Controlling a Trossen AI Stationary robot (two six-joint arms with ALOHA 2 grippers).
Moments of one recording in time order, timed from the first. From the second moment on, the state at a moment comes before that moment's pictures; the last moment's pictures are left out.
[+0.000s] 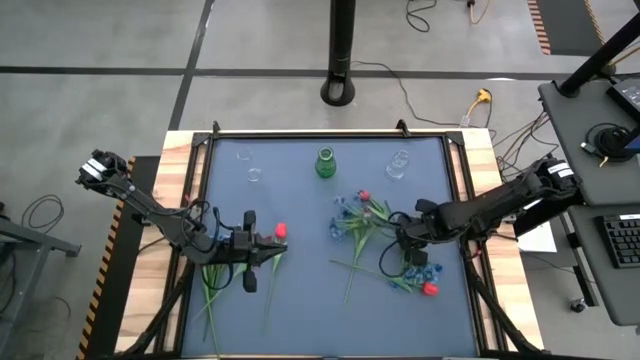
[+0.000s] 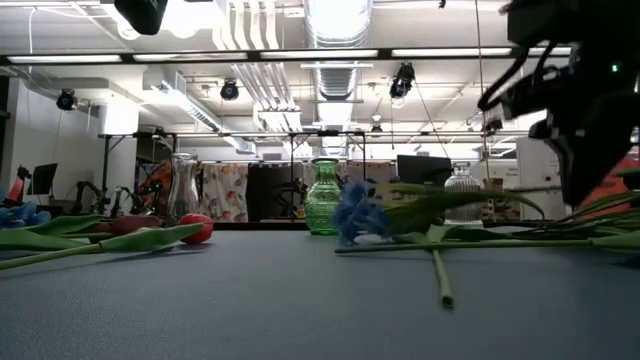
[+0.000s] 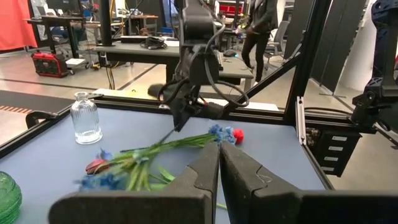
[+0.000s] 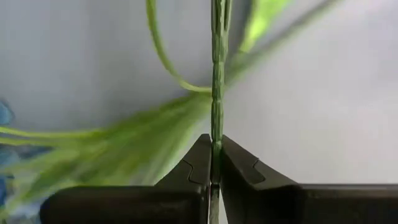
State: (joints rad) left arm -0.62 1.11 0.58 0.43 -0.70 -0.17; right arm 0.28 1.29 0.73 -0.93 0.22 0.56
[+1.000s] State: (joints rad) left arm -0.62 1.11 0.58 0.46 -0.70 -0.17; right arm 0.45 1.40 1.42 -1.35 0.55 0.63
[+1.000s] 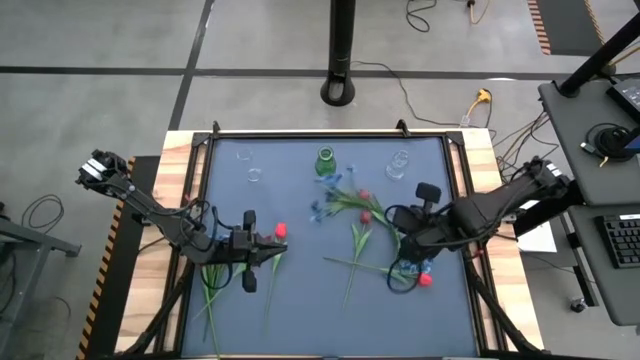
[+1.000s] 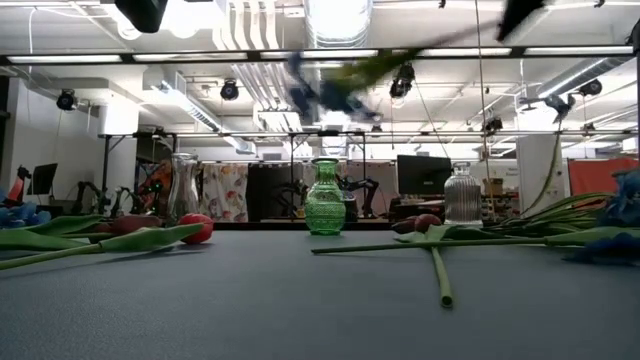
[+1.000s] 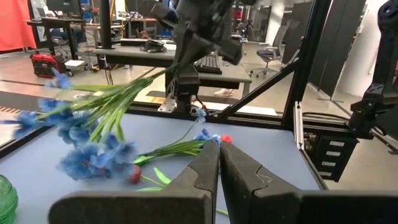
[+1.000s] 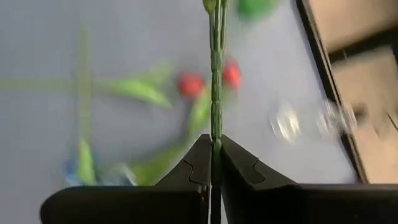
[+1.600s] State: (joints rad) left arm -0.62 1.14 0.58 0.60 -0.68 -0.08; right arm 0.39 1.20 0.83 0.28 0.61 -0.08
